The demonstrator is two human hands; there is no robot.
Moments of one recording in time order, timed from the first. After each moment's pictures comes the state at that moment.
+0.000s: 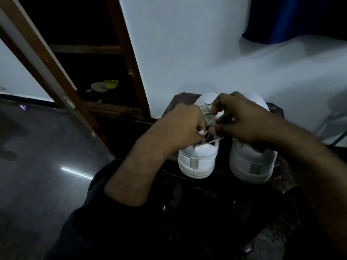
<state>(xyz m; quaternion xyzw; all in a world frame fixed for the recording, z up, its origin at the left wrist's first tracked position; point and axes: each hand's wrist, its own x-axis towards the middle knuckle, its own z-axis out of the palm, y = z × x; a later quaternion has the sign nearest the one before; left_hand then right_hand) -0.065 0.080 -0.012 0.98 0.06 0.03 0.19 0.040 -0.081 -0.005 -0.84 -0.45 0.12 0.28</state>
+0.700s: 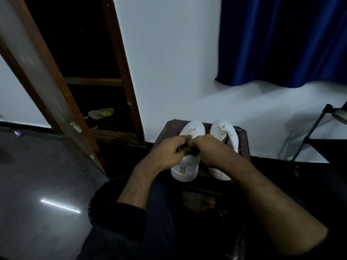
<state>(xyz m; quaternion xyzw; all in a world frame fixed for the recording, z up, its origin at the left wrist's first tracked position) -0.117 0.066 -0.022 0.93 0.03 0.08 0.36 -0.040 -0.087 0.013 -0.87 -0.47 0.06 0.13</state>
